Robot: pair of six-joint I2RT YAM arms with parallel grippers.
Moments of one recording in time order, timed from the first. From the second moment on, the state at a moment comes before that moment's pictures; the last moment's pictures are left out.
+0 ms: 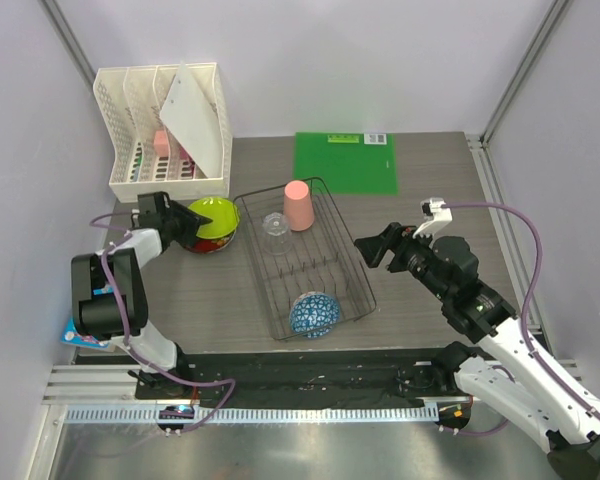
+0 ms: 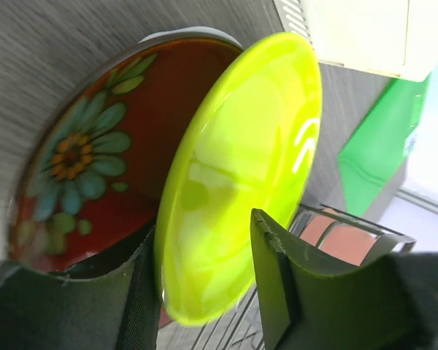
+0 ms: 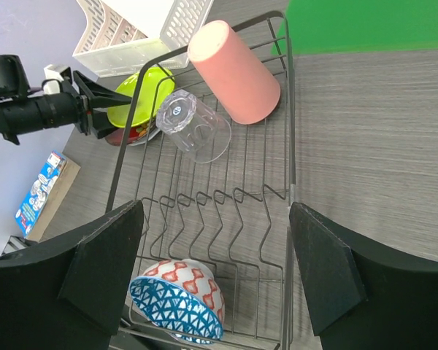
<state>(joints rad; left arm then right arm) 0.15 1.64 0.85 -0.01 0.30 -0.99 0.57 0.66 0.66 -0.20 0.04 0.55</state>
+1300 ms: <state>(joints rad) -0.14 1.04 0.91 -0.47 0.11 -0.83 0.57 0.90 0.70 -0.18 0.02 0.56</state>
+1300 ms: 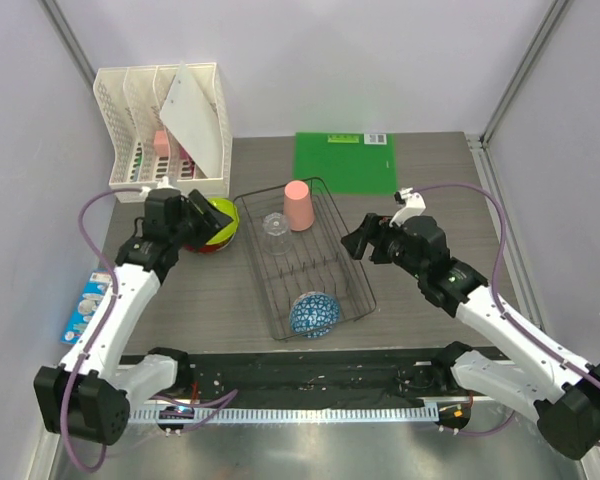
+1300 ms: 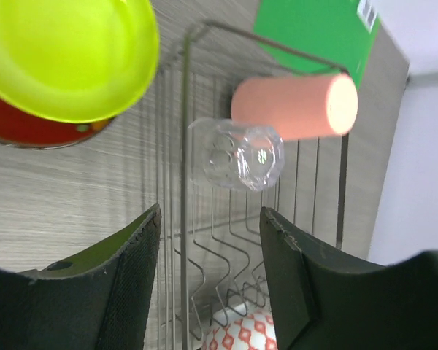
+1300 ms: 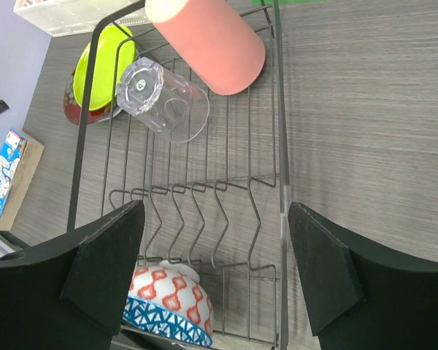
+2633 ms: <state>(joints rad) -0.58 1.76 1.37 -0.53 -0.22 -0.37 0.57 0.78 0.66 -0.21 0.06 0.55</state>
